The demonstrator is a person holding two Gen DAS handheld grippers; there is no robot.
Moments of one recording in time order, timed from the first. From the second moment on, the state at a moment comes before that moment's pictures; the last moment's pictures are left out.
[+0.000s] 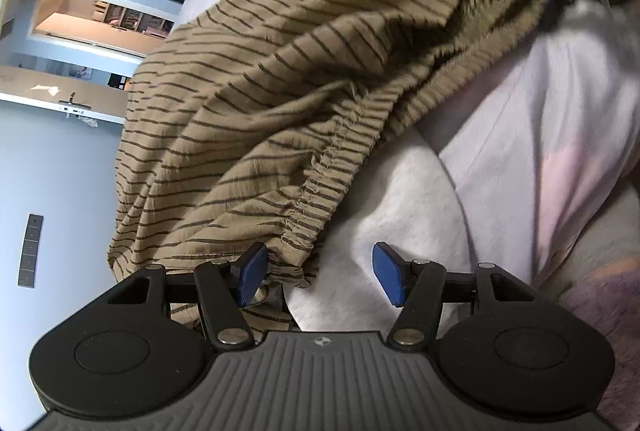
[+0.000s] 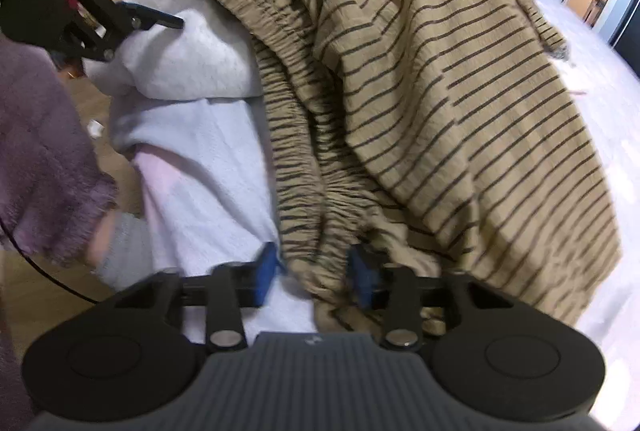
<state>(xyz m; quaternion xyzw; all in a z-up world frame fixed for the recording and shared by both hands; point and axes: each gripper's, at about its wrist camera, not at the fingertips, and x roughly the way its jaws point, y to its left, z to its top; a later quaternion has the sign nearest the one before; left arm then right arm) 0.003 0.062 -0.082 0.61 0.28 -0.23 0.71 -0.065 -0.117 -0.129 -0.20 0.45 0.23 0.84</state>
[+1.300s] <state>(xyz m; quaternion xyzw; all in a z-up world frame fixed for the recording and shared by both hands) -0.106 -0.137 -0.070 0.53 0.17 -0.53 0.64 -0.142 -0.409 -0.031 -0.12 0.44 -0.15 0.87</state>
